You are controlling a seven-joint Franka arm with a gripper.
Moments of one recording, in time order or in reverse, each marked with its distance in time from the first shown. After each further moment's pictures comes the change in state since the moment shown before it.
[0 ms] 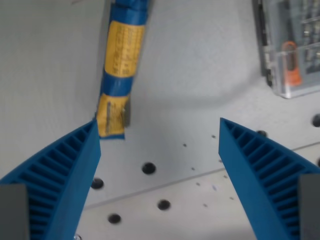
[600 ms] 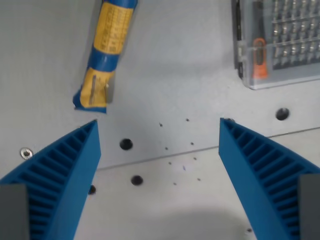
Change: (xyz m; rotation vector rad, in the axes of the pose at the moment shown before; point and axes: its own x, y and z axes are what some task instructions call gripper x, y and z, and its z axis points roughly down) arm -0.009 0.019 -0.043 -0.002 0.001 -0.108
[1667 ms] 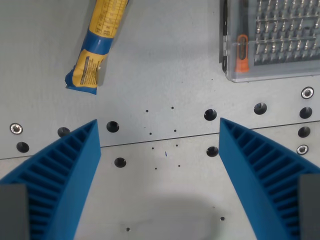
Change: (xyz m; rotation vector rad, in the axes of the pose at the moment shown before) arm -0.014 0.015 -0.038 -0.004 0.014 -0.095
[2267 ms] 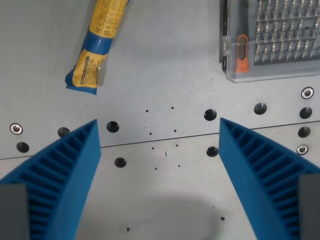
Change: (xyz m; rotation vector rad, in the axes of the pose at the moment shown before) arm 0.000 0.000 0.000 0.000 0.001 -0.001
